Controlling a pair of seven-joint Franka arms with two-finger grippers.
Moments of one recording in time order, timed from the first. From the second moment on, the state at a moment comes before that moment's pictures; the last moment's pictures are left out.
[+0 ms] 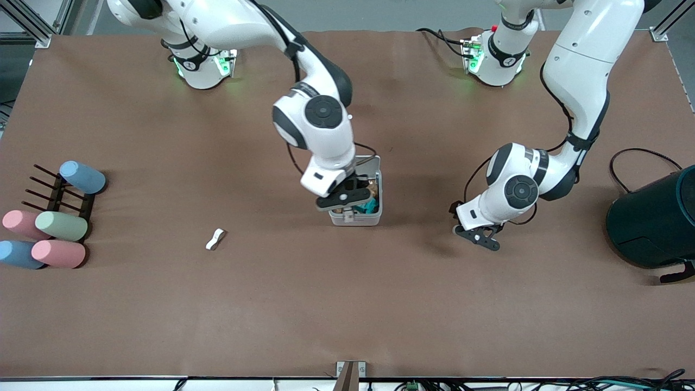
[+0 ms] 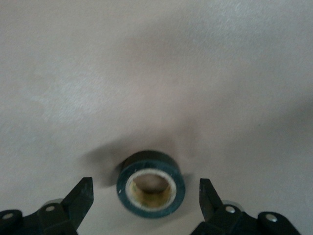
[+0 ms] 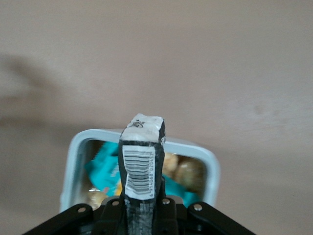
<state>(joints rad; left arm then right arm) -0.04 0.56 -0.25 -1.97 0.16 2.43 0.07 0.72 0.67 0.08 -1.40 -0.09 2.24 0.67</state>
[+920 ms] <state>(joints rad) -0.04 0.55 -0.25 -2.03 0.16 2.52 0.07 0.72 0.68 0.07 -1.37 0.00 2.10 0.69</state>
